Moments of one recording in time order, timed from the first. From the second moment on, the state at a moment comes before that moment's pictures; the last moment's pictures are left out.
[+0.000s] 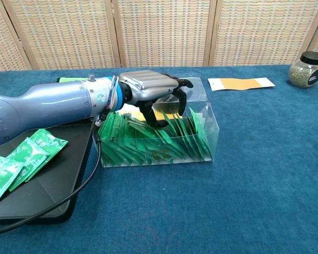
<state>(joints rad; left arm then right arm) -1.12 -1.75 -0.17 -1.14 1.23 0.72 0.28 0.08 -1.10 0.11 -1.49 -1.41 1.43 0.07</state>
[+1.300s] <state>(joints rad) -1.10 -1.75 -0.16 -1.15 1.29 0.77 0.32 0.08 -1.10 0.11 -1.50 -1.42 1.44 0.08</state>
